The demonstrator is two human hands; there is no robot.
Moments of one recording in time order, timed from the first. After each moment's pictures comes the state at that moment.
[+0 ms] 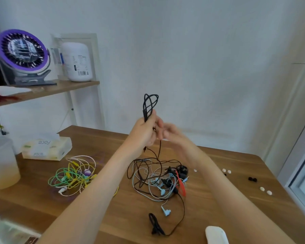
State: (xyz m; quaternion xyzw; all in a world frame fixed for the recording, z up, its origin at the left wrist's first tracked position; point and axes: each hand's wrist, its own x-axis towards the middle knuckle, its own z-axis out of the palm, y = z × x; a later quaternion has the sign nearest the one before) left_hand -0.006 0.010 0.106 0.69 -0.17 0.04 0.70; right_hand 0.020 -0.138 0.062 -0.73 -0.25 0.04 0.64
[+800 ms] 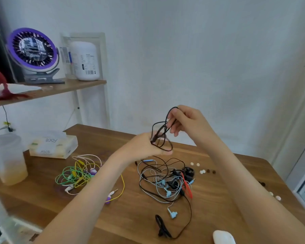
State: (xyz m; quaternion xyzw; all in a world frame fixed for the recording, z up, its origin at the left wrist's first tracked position) left_hand 0.000 0.045 0.087 0.90 -0.18 -0.02 0.40; right_hand 0.004 -0.123 0.128 -0.76 -0.25 -0.11 0.60
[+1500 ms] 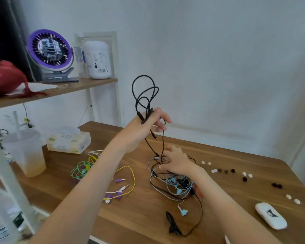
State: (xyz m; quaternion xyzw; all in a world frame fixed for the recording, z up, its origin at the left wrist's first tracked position) left_hand -0.013 0.066 0.114 0.75 -0.23 0.07 0.62; right_hand 0.049 -0.088 0.005 -0.97 -0.17 0.07 0.17
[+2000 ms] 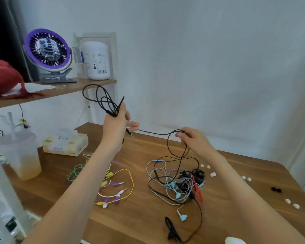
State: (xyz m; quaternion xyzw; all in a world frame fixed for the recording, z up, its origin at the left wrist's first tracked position) left_hand 0.015 0.098 0.107 0.63 0.07 0.24 0.73; right_hand 0.056 -0.130 0.063 -0.89 -0.15 -0.09 0.42
